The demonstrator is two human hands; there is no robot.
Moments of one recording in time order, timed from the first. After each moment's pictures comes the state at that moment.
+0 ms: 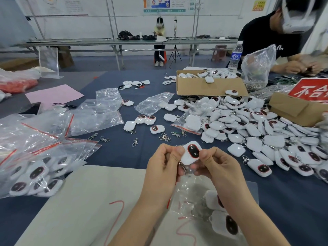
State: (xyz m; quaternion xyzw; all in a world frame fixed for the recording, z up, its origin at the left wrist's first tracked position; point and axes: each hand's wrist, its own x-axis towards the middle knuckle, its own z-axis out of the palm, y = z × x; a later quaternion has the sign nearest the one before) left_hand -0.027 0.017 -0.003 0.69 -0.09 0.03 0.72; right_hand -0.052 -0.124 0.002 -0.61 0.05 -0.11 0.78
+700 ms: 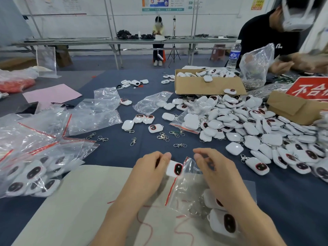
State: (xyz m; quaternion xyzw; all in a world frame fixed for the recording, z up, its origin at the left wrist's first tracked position) left_hand 0.001 0.052 -0.021 0.89 -0.11 0.01 0.44; right_hand -0.047 -0.140 -0.019 -0.88 0.04 -0.15 0.45
